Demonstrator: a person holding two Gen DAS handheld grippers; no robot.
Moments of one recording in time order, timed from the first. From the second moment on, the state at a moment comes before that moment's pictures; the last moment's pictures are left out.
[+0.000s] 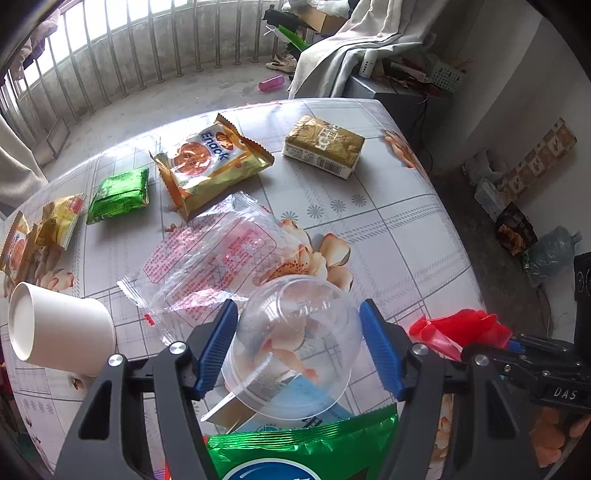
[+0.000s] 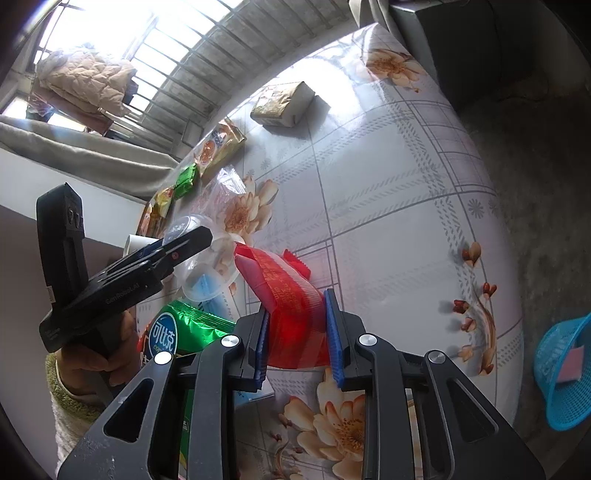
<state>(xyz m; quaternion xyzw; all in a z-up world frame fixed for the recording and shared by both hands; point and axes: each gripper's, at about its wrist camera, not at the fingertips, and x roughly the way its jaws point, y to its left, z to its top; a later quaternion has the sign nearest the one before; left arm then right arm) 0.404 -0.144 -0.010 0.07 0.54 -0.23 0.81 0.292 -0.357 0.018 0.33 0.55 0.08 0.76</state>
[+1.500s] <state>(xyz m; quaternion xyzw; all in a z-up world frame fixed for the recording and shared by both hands) 0.225 -0.172 0.141 0.00 0.44 -0.39 0.81 0.138 -0.438 0.109 0.38 0.45 0.03 0.81</state>
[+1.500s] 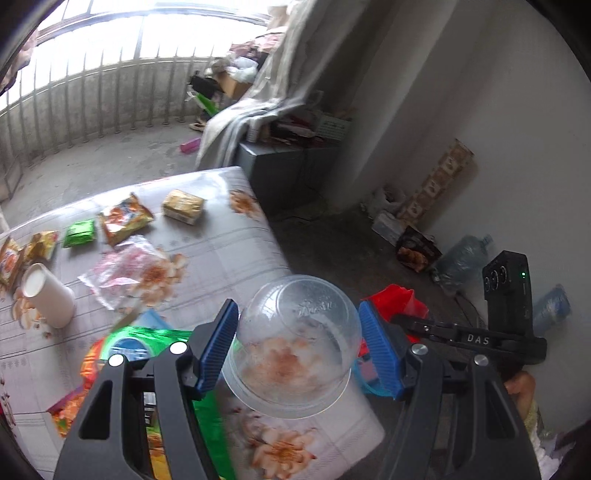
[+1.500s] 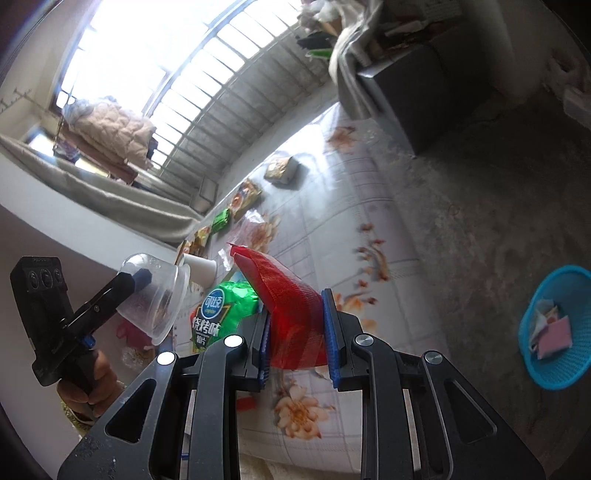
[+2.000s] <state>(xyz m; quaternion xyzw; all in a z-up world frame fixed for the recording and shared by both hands) 0.115 -0.357 0.098 0.07 0.49 -0.50 0.71 -0.024 -0.558 0.048 0.49 0.39 -0.12 0.77</state>
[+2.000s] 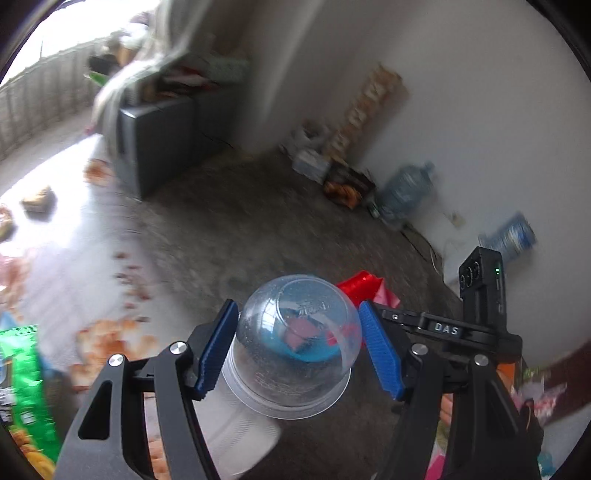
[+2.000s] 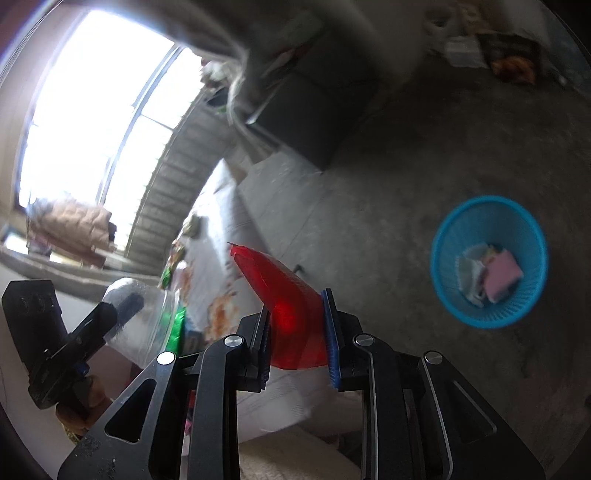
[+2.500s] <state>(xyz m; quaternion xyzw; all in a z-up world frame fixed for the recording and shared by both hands) 0.065 -0.535 -0.033 0.15 0.57 -0.50 0.64 -0.116 -0.638 -0.100 0.63 0.35 -0.24 0.65</state>
